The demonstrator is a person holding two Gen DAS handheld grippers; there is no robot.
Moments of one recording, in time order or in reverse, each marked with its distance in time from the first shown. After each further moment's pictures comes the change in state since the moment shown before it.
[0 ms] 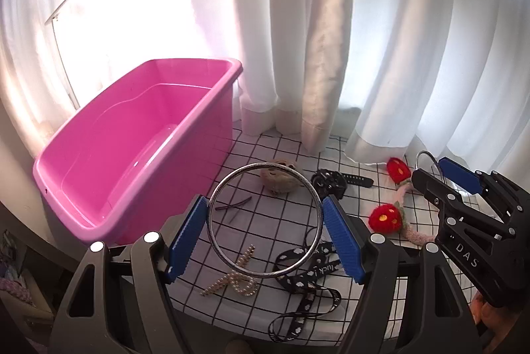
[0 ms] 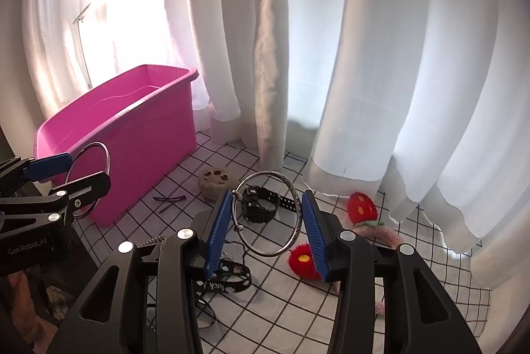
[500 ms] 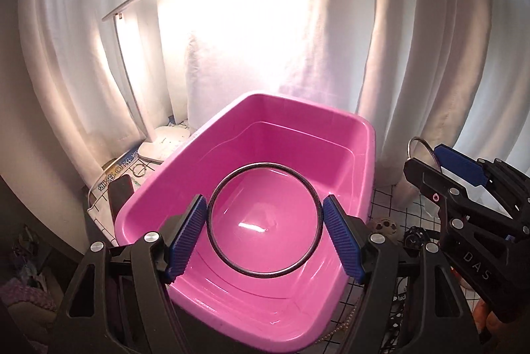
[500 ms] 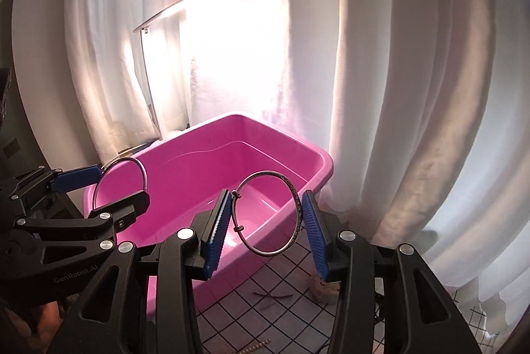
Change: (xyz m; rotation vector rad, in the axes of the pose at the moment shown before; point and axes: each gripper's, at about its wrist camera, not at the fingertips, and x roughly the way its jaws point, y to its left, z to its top) left arm 0.009 0.166 0.071 -0.102 -0.036 0.149; right arm 0.062 0.167 0.127 -0.142 -0.062 0.204
